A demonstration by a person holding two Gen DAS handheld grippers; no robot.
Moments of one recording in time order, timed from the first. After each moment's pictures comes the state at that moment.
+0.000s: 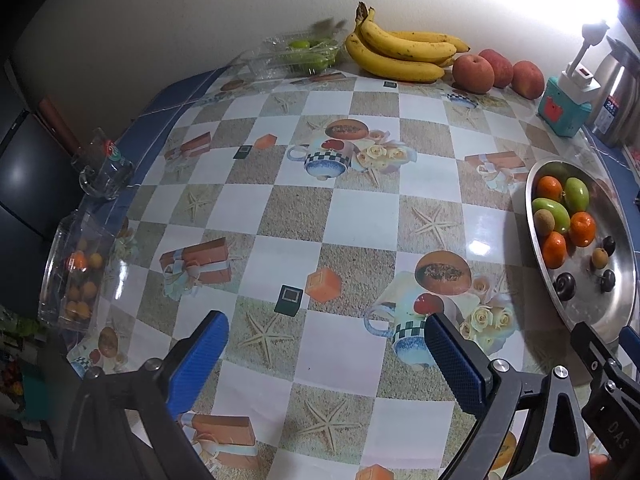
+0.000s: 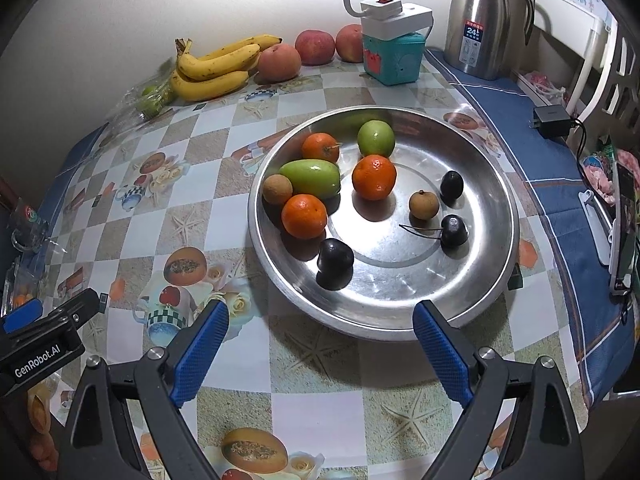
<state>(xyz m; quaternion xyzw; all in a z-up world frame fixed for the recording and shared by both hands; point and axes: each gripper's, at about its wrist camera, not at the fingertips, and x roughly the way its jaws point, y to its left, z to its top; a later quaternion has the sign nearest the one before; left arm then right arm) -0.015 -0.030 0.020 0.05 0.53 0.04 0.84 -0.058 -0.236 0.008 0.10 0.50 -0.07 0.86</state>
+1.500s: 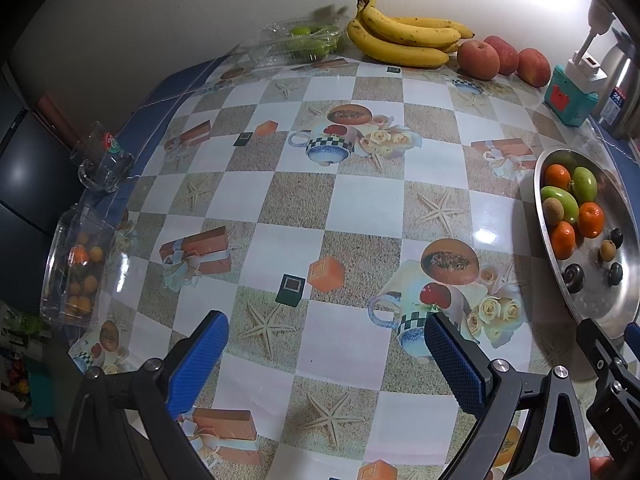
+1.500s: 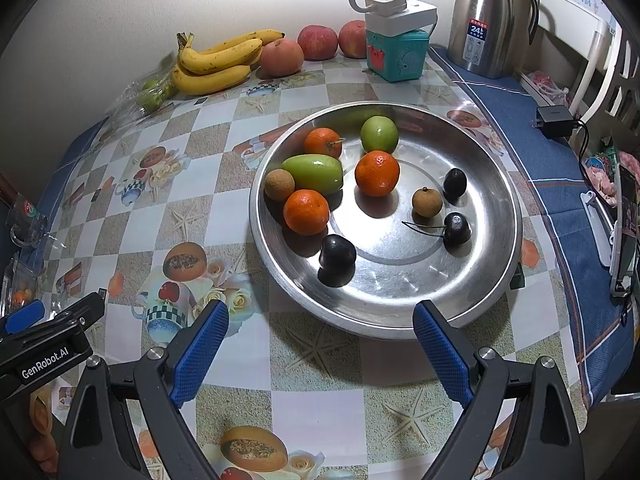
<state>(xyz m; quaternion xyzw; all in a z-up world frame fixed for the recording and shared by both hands) -0.014 -0.029 0.013 0.05 0.55 0.04 0.83 -0.056 -0.234 0.006 0.09 0.51 -0.06 0.85</state>
